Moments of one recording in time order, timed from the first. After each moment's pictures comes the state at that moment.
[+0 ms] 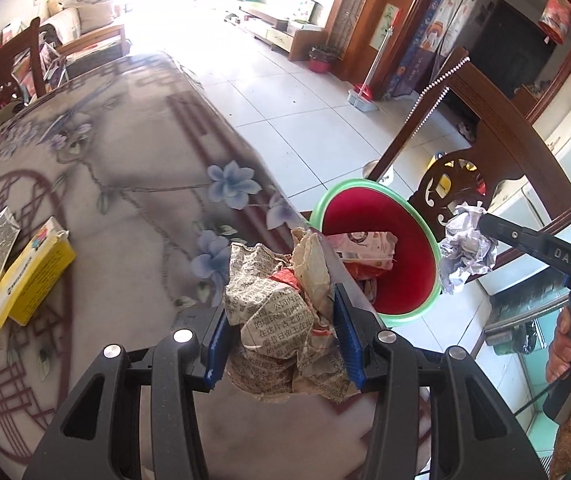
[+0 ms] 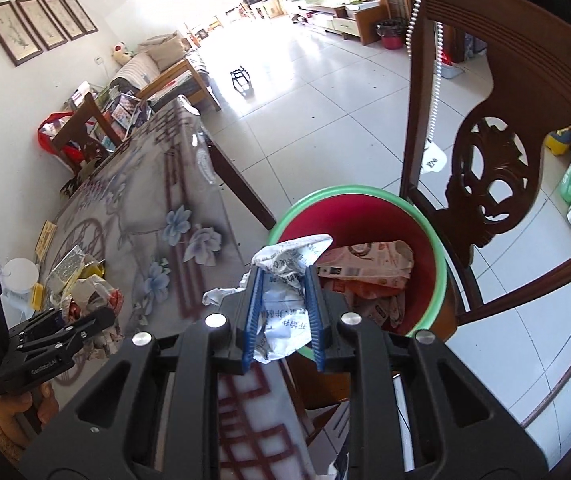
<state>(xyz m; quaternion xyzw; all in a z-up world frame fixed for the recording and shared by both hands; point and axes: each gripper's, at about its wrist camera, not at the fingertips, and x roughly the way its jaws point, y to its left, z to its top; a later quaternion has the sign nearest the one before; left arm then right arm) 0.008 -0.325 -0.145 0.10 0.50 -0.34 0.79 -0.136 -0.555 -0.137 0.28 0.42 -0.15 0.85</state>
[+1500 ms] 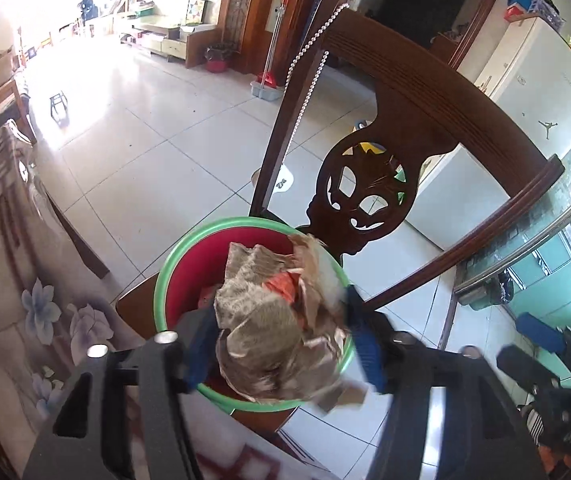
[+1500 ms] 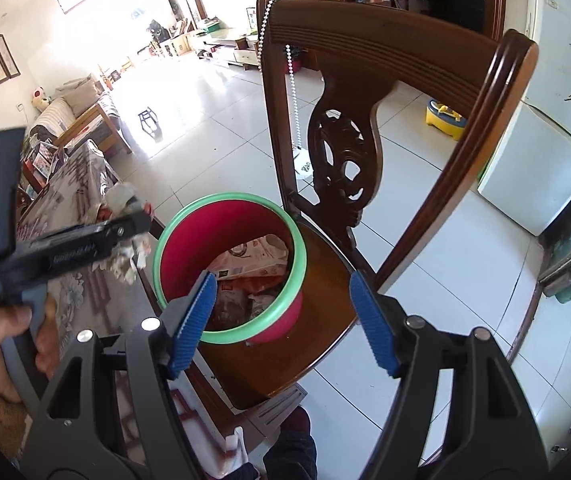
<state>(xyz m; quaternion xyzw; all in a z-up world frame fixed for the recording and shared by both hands) -0.017 -0.515 -0.157 0.16 0.47 -0.48 0.72 -0.253 -0.570 -0.125 0.26 0.39 -0.33 0.82</state>
